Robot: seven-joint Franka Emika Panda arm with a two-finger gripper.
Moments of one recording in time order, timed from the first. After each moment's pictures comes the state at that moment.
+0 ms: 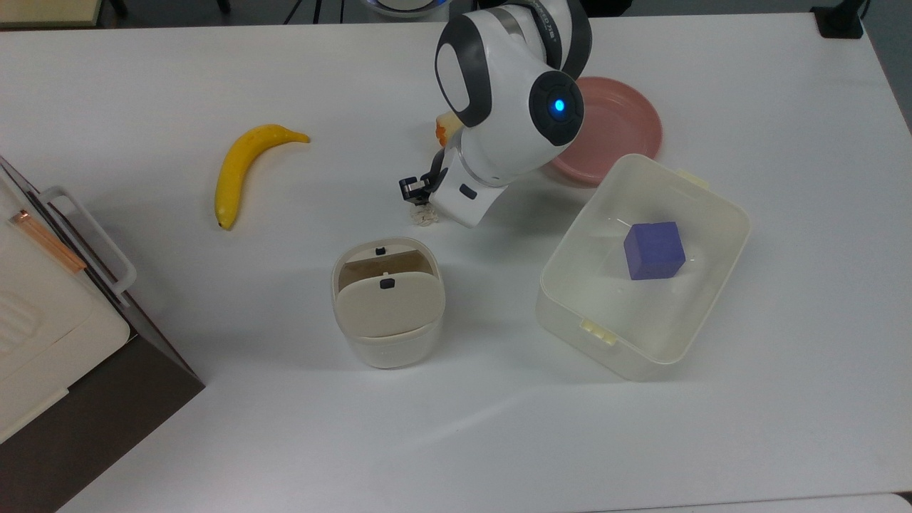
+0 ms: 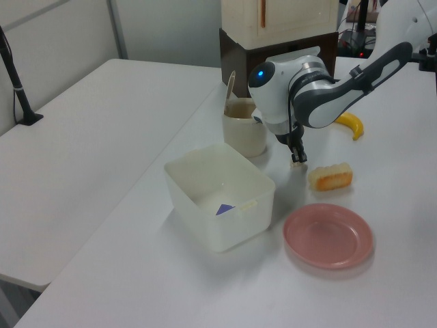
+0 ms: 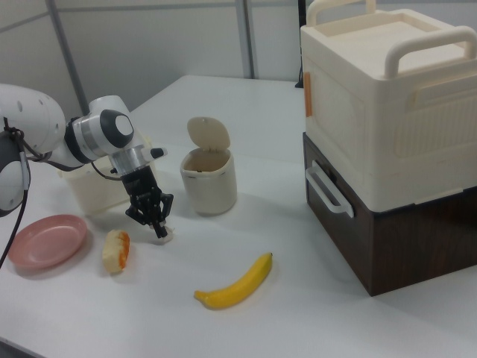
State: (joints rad) arm -0.03 0.50 0.33 -1.67 -0.53 1.78 0.12
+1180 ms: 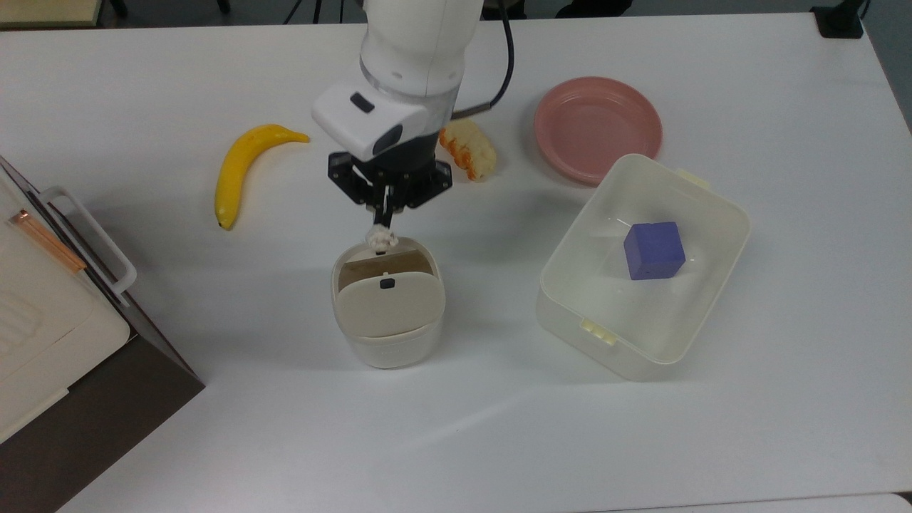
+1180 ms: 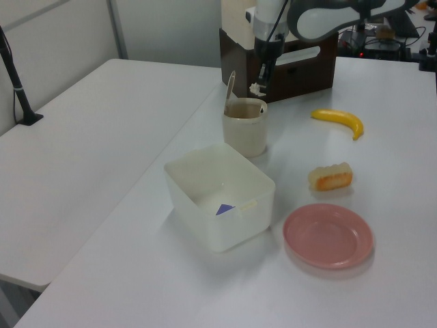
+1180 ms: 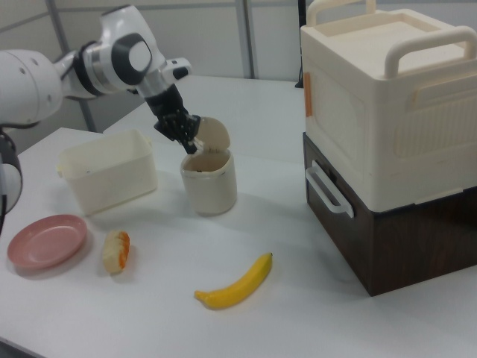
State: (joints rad) arm -0.17 0.43 0.34 -1.39 -0.39 1.93 0.20
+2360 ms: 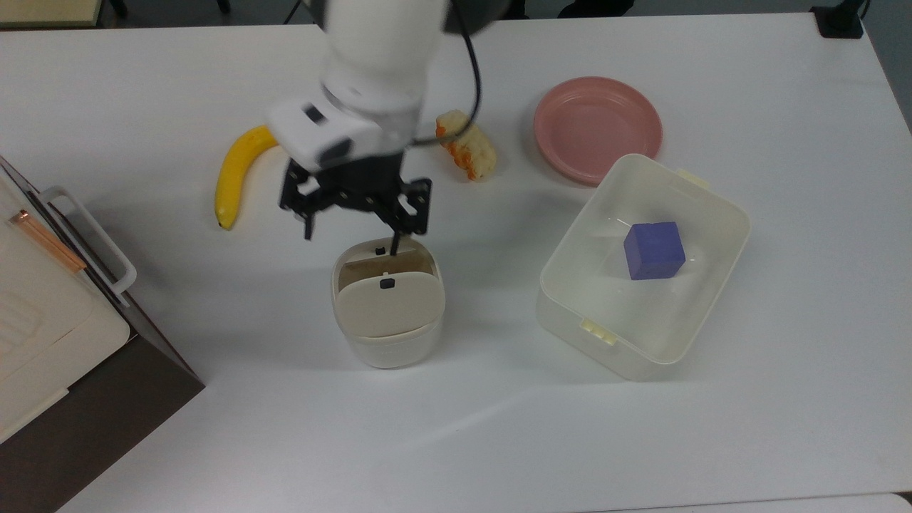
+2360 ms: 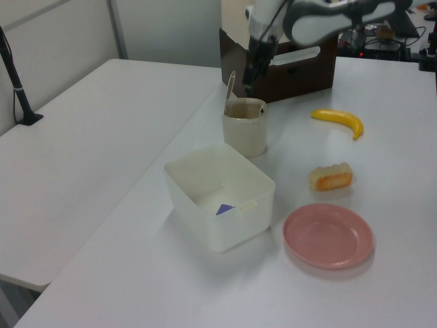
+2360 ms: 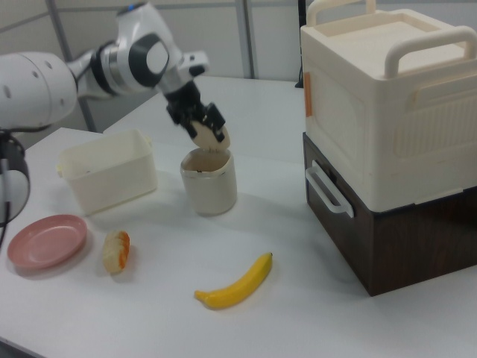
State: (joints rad) arm -0.23 0.44 0.34 -1.36 -0.37 2.03 0.30
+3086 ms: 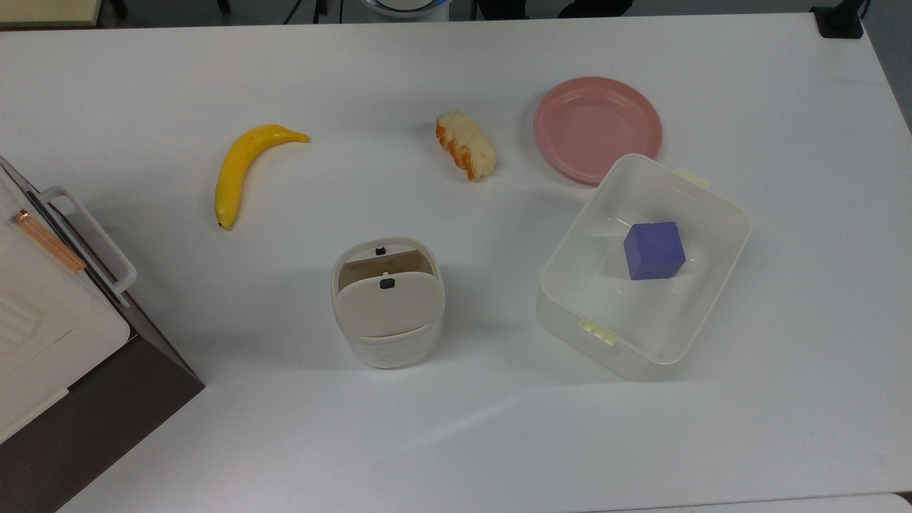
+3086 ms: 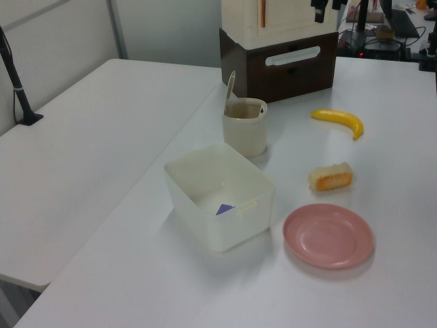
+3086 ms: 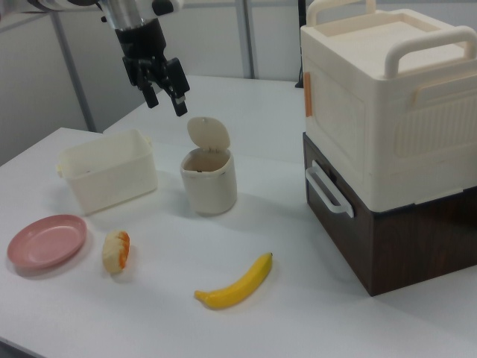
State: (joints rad) arm -0.39 0.05 0.31 -1.40 -0.11 1.54 0.18
